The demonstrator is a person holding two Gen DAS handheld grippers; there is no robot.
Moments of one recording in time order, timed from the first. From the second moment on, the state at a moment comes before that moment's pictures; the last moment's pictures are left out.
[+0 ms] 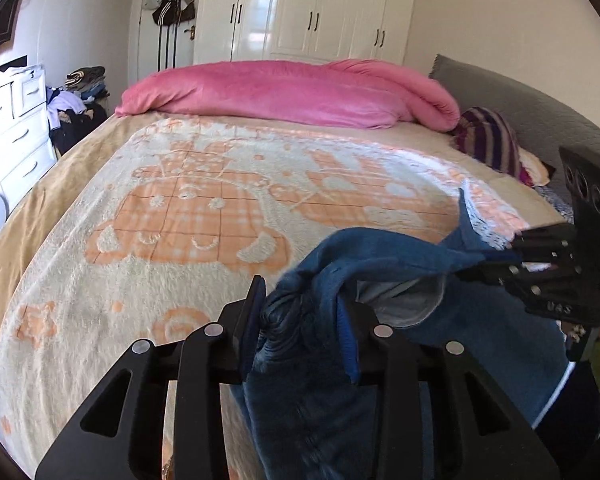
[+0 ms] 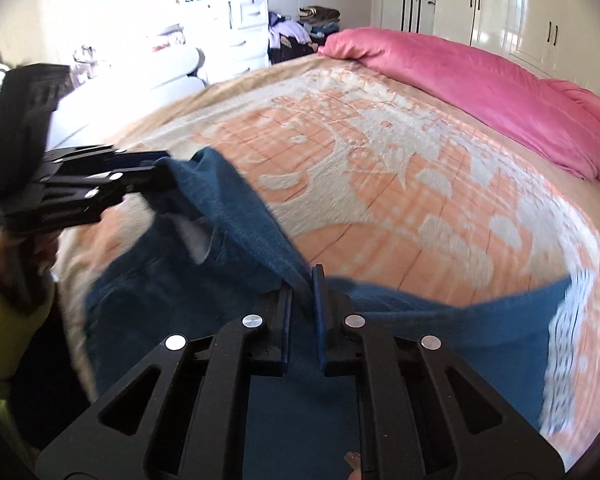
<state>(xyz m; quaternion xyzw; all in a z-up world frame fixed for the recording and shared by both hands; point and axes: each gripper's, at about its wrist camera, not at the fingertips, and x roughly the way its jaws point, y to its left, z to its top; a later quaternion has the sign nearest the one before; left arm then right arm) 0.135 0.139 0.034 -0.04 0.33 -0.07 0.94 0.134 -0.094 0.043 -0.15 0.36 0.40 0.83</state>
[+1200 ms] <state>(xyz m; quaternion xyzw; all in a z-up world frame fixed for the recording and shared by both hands) 0.050 0.098 -0.019 -0.04 0.44 -0.09 0.89 -0.017 -0.119 -0.003 -0.09 0.44 0.47 0.76</state>
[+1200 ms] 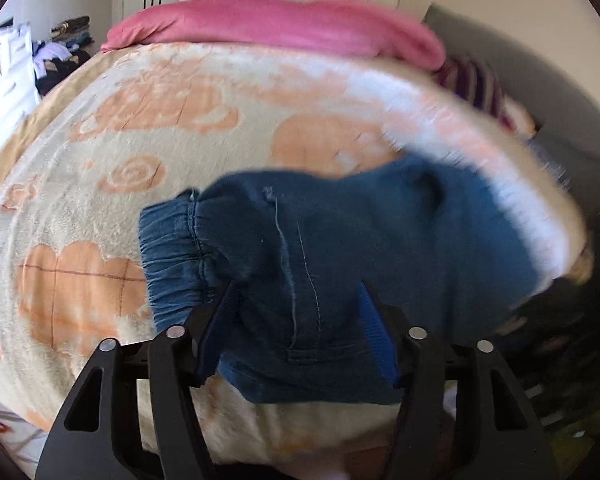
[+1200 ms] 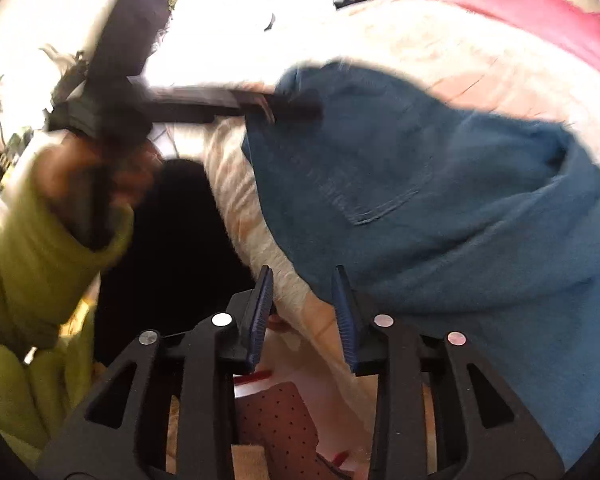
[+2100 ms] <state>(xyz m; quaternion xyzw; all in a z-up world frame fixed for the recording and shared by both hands) 0.033 0.056 0.045 -0.05 0.36 -0.15 0.92 0.133 -0.208 0.035 -0.03 0.40 0.25 0.88</state>
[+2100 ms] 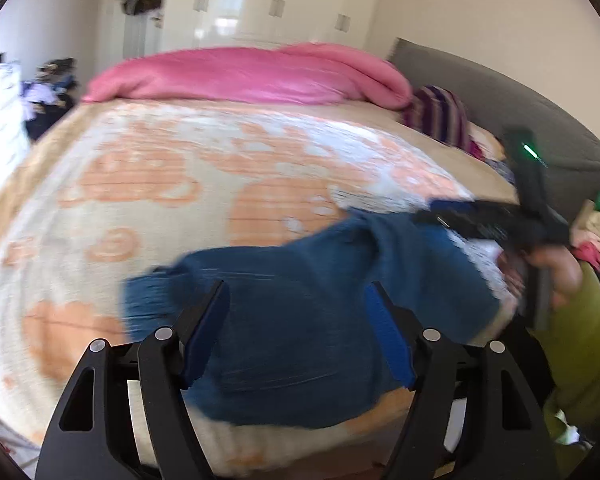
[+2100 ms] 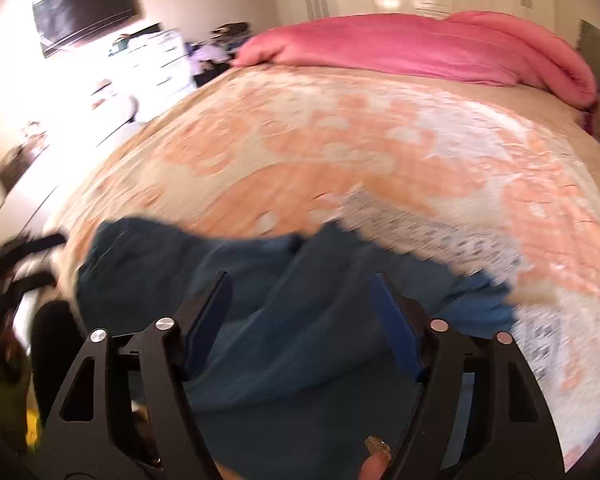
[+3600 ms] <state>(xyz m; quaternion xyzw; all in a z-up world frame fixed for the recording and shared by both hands) 0.064 -0.059 -0.024 -0.01 0.40 -0.30 0.86 0.042 -0.400 -0.007 0.20 0.46 0.14 0.86</state>
